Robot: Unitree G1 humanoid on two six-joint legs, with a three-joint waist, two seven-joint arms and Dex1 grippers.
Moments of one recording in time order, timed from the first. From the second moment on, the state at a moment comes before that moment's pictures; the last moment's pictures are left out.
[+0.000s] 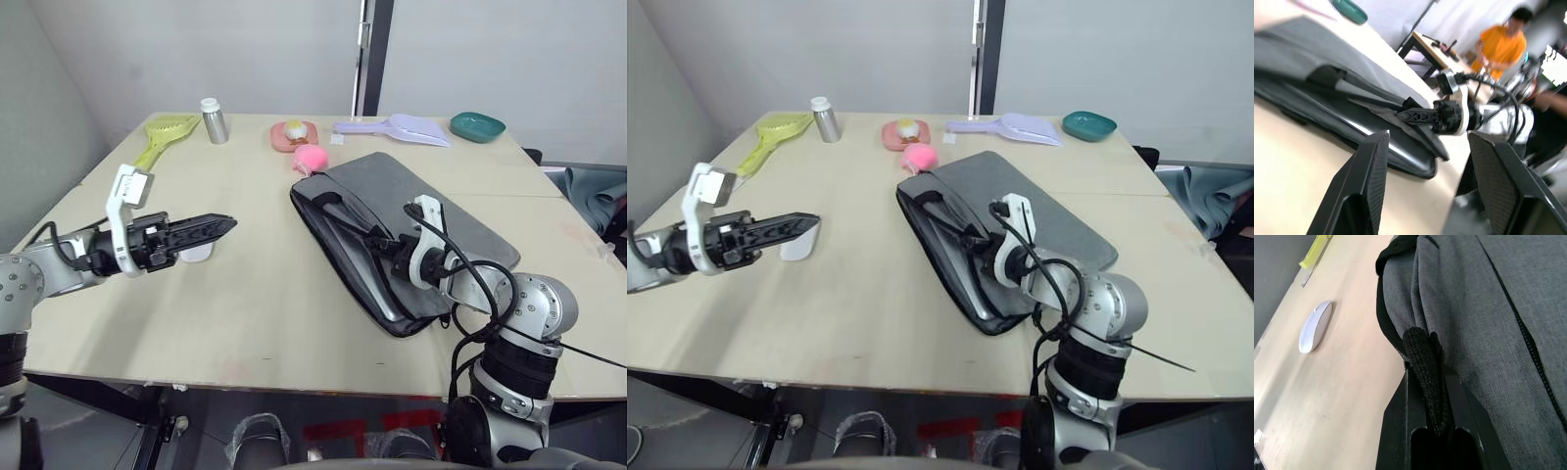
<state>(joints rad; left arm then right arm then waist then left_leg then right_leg) -0.32 0.98 0.39 -0.08 -1.19 1.05 -1.03 -0.52 0.00 -0.37 -0.49 0.63 1.61 0.12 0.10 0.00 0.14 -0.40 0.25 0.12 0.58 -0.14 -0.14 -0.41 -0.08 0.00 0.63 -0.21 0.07</state>
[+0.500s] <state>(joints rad) -0.15 1.13 0.54 0.21 -0.87 0.80 -1.26 -0.42 -0.66 -0.39 -0.55 0.88 1.48 0.63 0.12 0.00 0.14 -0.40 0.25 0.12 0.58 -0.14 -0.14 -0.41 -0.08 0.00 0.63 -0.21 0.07</state>
